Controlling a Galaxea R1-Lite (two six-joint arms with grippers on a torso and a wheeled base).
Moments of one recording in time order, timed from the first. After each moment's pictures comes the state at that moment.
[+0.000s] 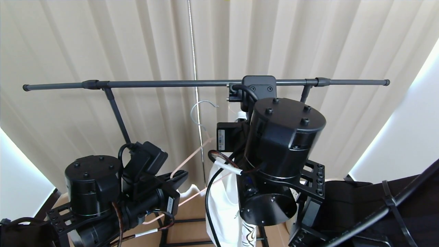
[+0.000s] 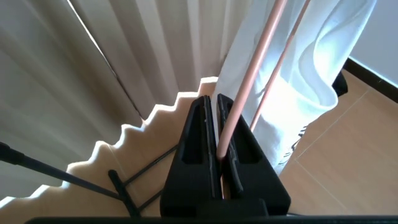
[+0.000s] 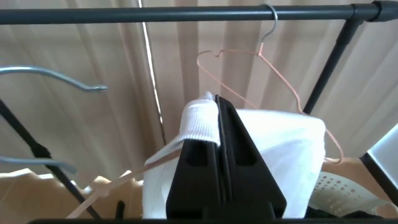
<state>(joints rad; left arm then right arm) -0.61 1.68 -0.38 -1.01 0.04 0.09 1.06 1.96 -1.16 -0.86 -1.07 0.00</state>
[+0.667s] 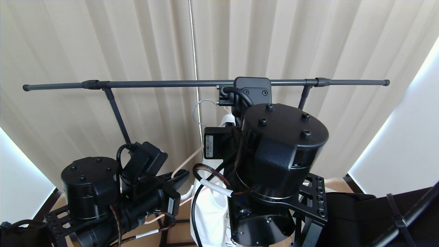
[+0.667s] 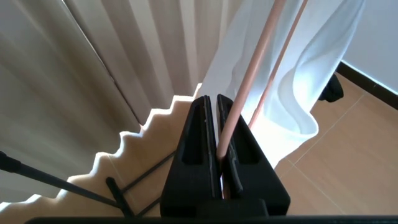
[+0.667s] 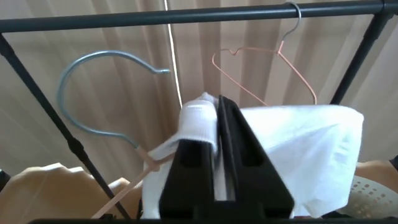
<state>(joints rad) -0.62 1.67 -0.36 -1.05 0.04 0.09 1.11 1.96 -1.17 -0.86 -1.07 0.03</state>
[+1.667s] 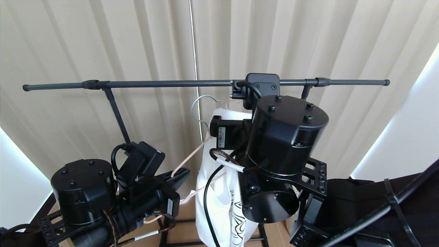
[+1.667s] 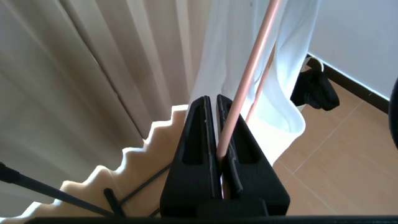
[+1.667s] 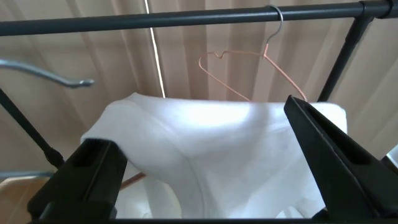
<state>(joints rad) -0.64 1.66 -0.34 -1.12 0.04 0.09 1.05 1.96 -1.16 -0.86 -1.04 0.03</state>
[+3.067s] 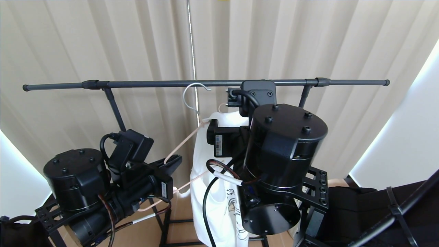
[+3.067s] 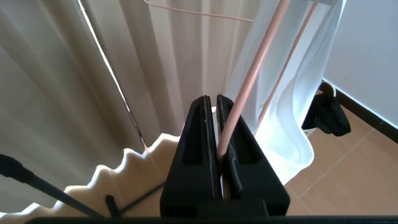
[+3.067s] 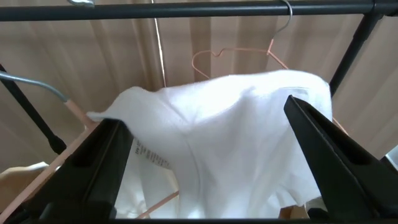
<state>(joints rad) -0.56 1.68 -0.36 -1.17 0.04 0.06 1.07 1.95 -1.13 -0.86 -1.04 0.03</state>
